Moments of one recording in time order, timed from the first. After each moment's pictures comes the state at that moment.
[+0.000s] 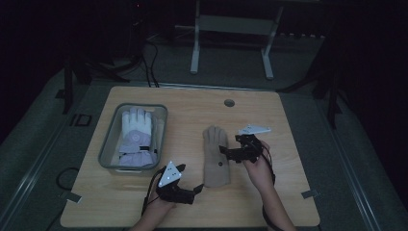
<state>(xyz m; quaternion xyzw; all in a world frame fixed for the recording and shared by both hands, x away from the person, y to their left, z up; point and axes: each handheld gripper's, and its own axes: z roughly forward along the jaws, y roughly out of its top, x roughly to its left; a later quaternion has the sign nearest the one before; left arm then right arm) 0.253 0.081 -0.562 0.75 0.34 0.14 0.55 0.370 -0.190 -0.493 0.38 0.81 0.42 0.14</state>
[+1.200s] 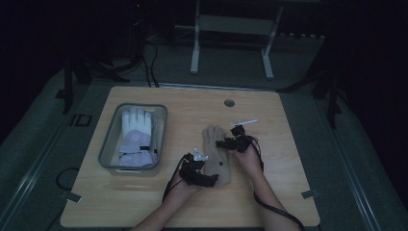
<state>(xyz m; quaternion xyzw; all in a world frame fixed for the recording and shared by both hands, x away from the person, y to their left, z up) 0.310 0.016 -0.561 0.81 0.43 0.07 0.39 0.438 -0.179 -0.547 0.45 0.81 0.37 0.04</state>
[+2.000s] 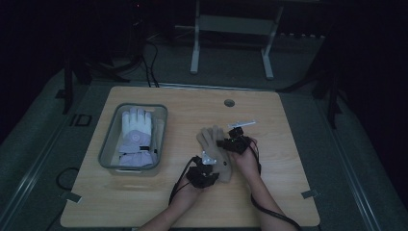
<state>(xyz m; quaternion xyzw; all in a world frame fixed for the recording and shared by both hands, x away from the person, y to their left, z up) 0.302 -0.002 -0.557 0.83 0.40 0.08 0.37 0.424 -0.170 -0.539 0.43 0.82 0.37 0.08</state>
